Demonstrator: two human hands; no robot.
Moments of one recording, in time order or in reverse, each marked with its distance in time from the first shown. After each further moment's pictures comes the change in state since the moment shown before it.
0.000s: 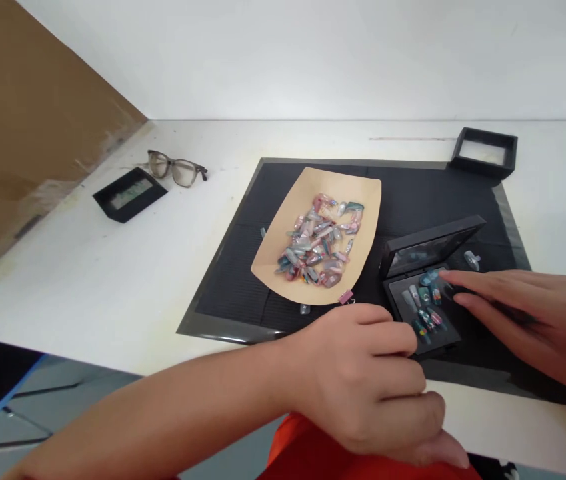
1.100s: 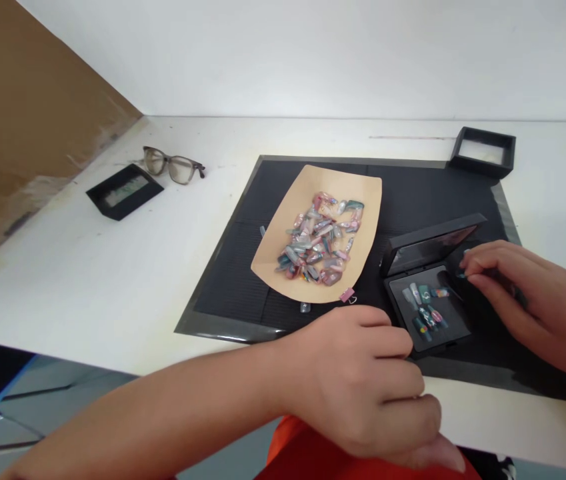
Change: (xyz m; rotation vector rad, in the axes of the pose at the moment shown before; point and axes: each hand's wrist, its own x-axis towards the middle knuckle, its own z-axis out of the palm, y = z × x) left_hand 0.001 0.003 -0.003 -0.032 -0.023 -0.002; right_hand 0.002 0.005 -0.003 0.023 -0.040 0.204
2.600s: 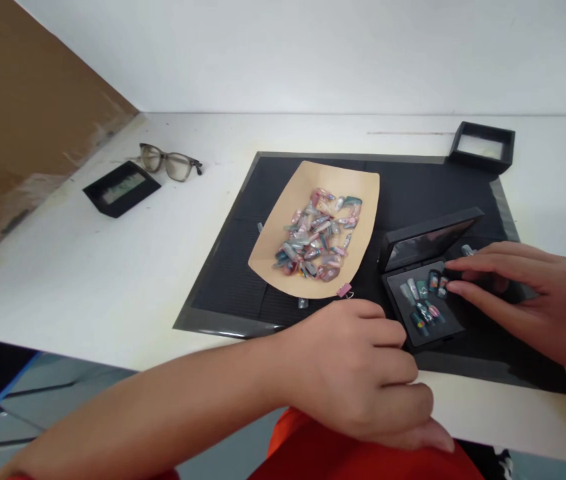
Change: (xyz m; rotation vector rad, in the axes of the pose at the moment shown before) left_hand -0.004 0.000 -0.002 -0.018 -0.101 -0.023; right_hand 0.002 -0.004 0.005 0.032 0.119 -0.009
